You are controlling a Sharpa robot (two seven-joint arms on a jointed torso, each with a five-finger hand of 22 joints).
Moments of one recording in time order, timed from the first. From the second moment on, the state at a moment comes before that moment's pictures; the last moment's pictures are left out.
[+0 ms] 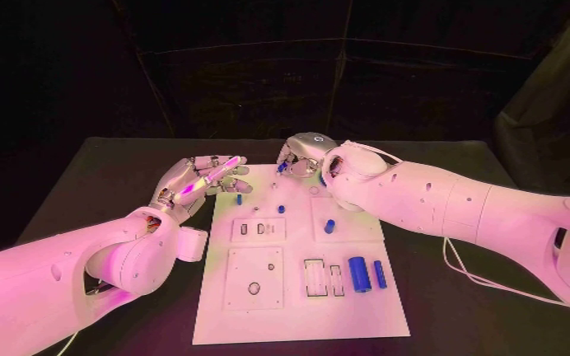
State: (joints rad) left arm 1.17 -0.94 -0.10 1.69 -0.01 -0.33 0.55; left_hand 1.29 0.07 -0.04 0.06 0.05 0.93 0.21 0.16 0.07 1.06 0.16 0.15 0.07 1.16 0.09 0.27 0.22 0.17 1.00 0.20 0.37 0.16; right arm 1.22 -0.45 -0.02 1.12 -1.59 -0.33 -0.07; right_hand 1.34 0.15 0.12 -0.29 0.10 1.07 0.16 0.06 0.06 1.19 0.09 0.06 0.06 1.46 0.00 1.15 0.87 0.11 1.25 0.11 1.36 1.08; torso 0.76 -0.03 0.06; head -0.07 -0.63
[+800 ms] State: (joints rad) left arm 1.17 -0.94 -0.10 1.69 -0.01 -0.33 0.55; left_hand 1.29 0.08 -0.04 0.06 0.05 0.93 0.21 0.16 0.07 1.06 0.16 0.15 0.07 1.16 0.09 0.27 0.22 0.17 1.00 0.20 0.37 0.16; right arm 1.22 -0.45 -0.02 1.13 -1.60 -0.32 -0.06; right_hand 1.30 0.11 0.22 -0.28 0.10 1.07 0.16 0.06 0.07 1.19 0.09 0.06 0.06 1.46 0.00 1.16 0.86 0.11 1.25 0.11 1.37 1.08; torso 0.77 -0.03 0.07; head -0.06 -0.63
